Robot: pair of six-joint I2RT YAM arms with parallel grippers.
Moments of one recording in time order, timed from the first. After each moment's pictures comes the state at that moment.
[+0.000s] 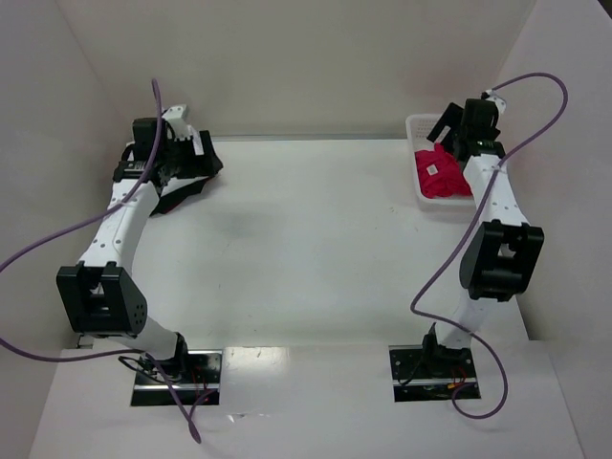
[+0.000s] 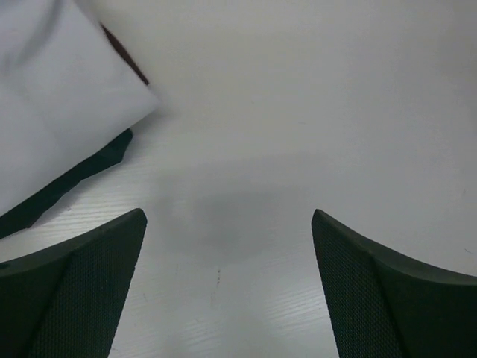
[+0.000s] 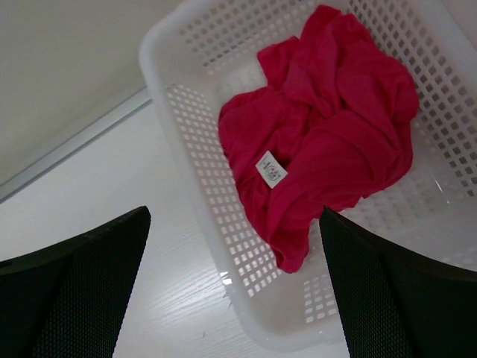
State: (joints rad) left arm 0.03 1.53 1.43 -0.49 0.25 -0.14; right arm -0.14 1.73 1.59 -0.35 0.15 0.40
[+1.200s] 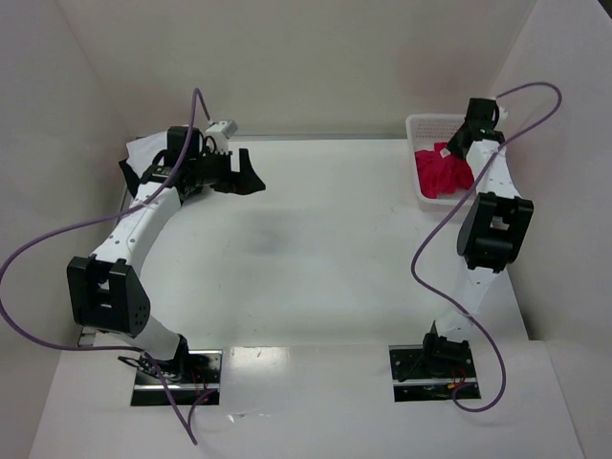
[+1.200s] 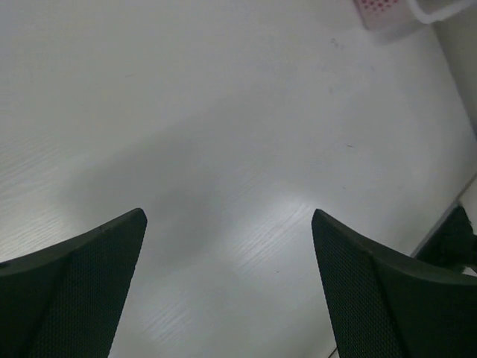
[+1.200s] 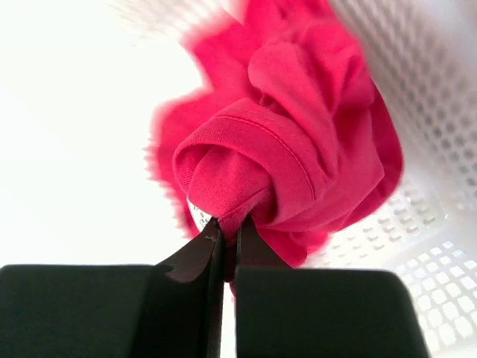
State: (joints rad) left arm -0.13 1.54 1.37 -0.47 0.57 -0.13; right arm -0.23 2.09 1.83 -0.49 0.16 0.46
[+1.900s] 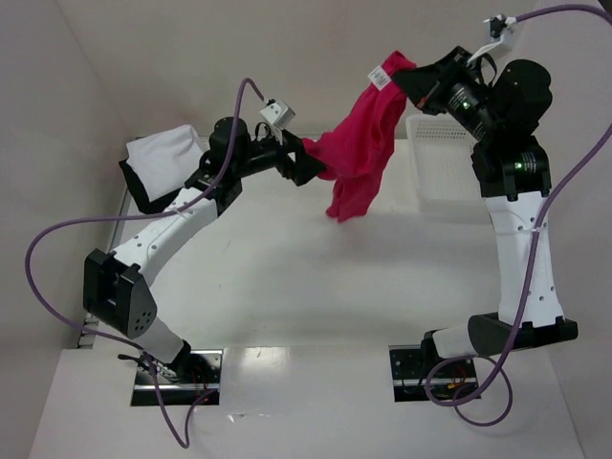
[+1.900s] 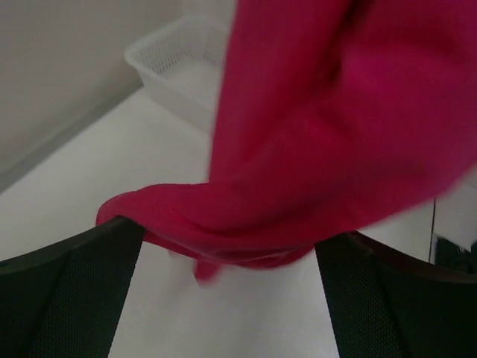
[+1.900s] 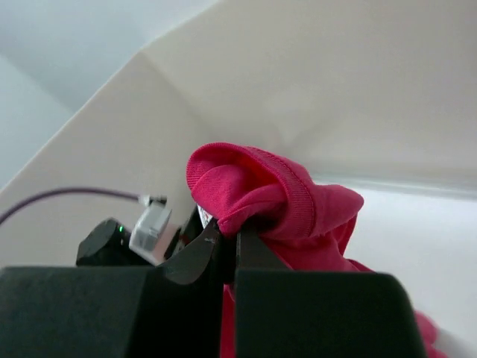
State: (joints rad) left arm -0.44 1.58 1.43 0.04 0.64 -0.14; right arm 0.12 1.41 2.00 -0.45 -0.38 0.61
